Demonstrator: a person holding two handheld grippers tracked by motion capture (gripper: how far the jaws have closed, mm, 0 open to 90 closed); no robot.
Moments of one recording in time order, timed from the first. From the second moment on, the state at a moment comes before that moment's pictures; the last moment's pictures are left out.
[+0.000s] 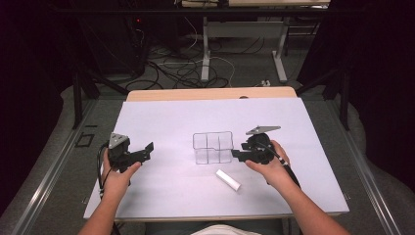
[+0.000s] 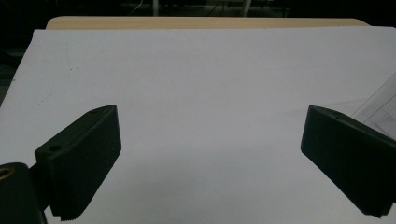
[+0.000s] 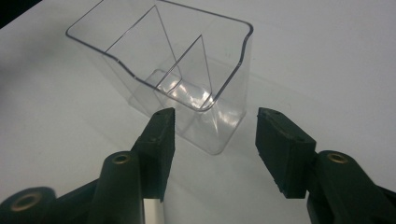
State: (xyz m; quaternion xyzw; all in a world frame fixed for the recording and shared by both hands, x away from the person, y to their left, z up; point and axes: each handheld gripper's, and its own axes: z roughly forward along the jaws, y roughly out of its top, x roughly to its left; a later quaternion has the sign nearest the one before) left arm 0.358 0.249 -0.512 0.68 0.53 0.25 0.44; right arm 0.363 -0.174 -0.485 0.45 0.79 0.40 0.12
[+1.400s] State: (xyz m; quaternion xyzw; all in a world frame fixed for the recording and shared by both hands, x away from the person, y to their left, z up) left arm 0.355 0.246 -0.513 0.69 0.53 0.24 0.43; right arm 0.339 -0.145 -0.521 0.36 0.90 0.24 0.03
